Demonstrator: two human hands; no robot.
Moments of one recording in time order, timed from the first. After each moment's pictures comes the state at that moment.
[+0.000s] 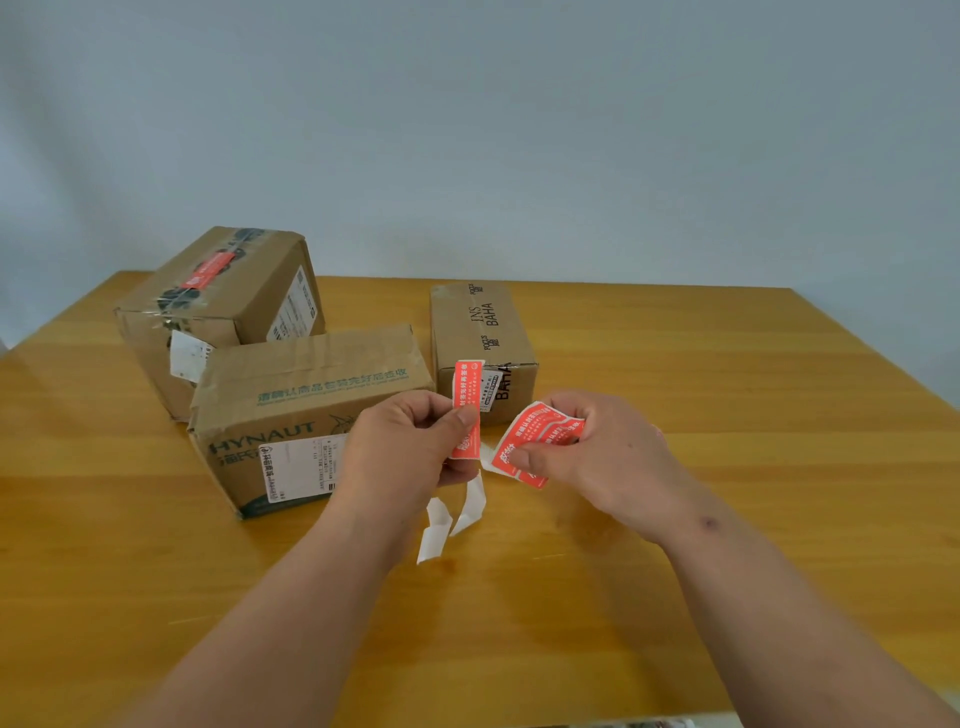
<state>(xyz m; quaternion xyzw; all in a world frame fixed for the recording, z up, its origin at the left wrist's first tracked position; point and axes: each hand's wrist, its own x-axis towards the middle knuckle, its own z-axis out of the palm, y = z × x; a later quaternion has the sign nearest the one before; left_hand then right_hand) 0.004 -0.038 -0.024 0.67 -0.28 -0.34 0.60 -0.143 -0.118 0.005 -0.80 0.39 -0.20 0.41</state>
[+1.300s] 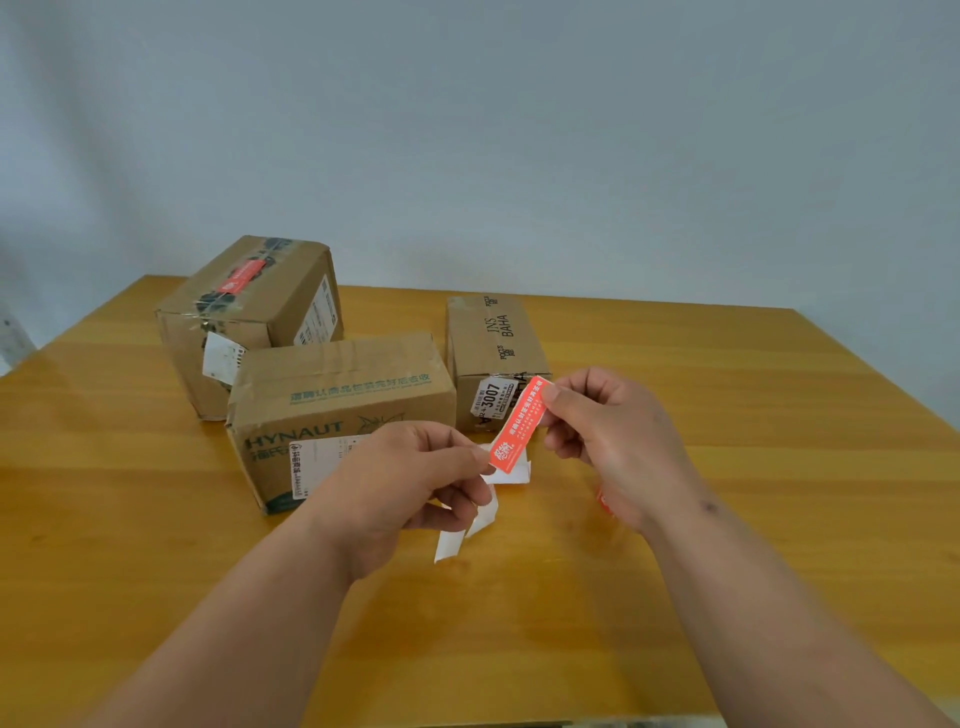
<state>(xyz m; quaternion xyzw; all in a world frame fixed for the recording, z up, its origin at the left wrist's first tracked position) 0.019 -0.002 -0.006 0.62 -0.34 -0.49 0.51 -0.124 -0.115 0.005 -0.65 0.39 -0.35 0.55</state>
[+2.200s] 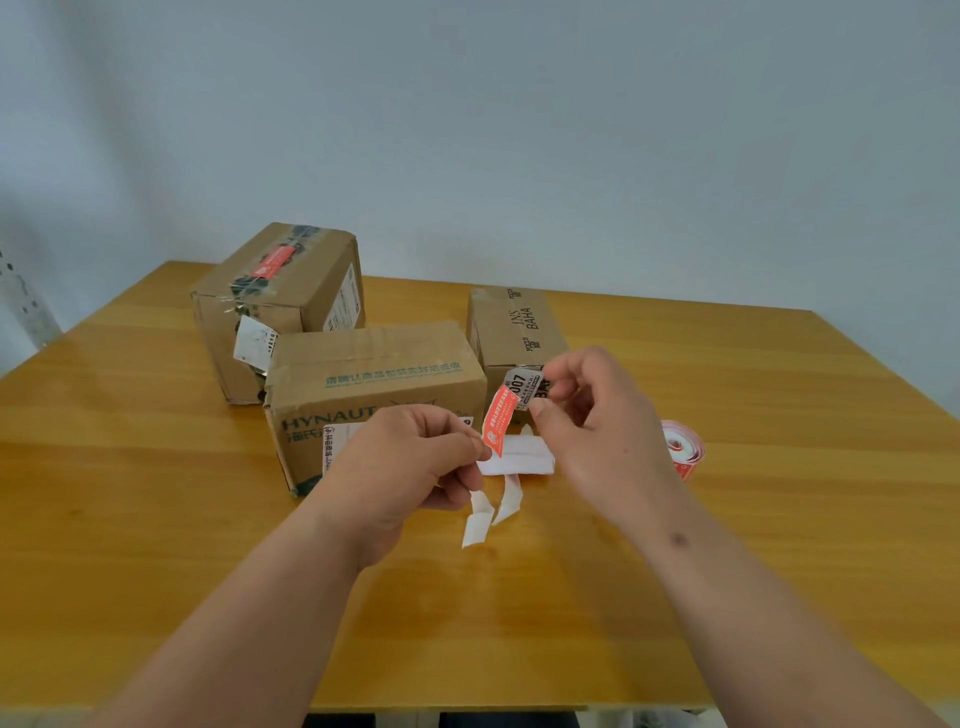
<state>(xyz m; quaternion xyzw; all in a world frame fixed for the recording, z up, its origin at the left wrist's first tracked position) 0.031 0.015 -0.006 0.65 -0.34 -0.42 0.54 -0.106 -0.090 -0.003 -0.80 0.37 -0.35 0.31</state>
